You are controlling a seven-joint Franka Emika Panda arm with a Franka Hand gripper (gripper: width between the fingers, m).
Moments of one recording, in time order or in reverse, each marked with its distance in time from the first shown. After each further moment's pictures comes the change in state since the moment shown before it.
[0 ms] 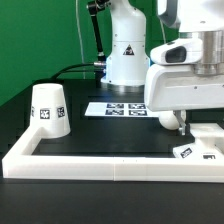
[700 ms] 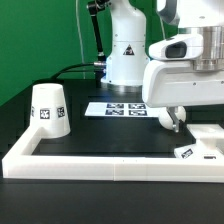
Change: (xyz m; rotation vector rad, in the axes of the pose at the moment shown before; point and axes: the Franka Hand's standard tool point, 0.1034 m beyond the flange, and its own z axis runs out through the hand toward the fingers) arm -0.005 0.005 -0.009 -0.010 0.001 -0.070
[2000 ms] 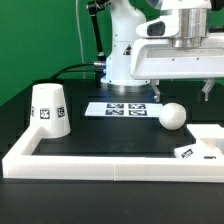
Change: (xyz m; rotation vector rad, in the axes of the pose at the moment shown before) arm -0.087 0.017 -0.031 -0.019 -0.016 0.056
